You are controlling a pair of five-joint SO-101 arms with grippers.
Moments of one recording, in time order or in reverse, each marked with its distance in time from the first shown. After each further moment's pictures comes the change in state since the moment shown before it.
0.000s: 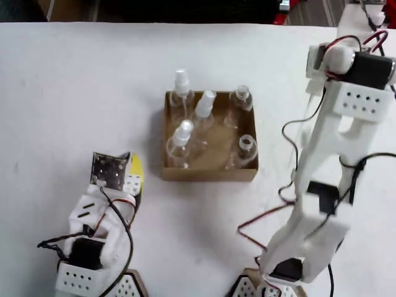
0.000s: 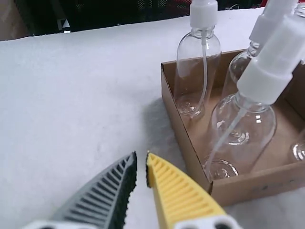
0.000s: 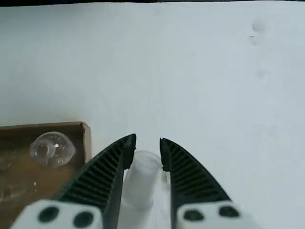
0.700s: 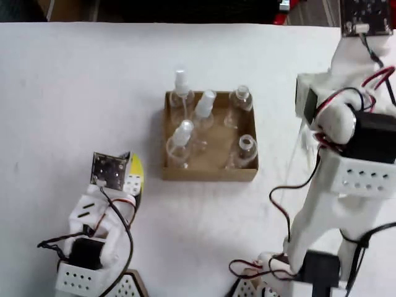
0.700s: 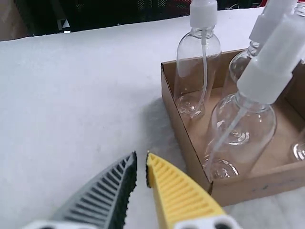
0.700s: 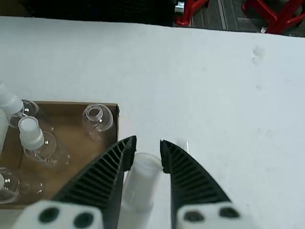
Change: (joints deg) left arm 0.0 0.0 0.0 0.0 -0.2; right arm -5.0 -35.7 28.7 -0.4 0.0
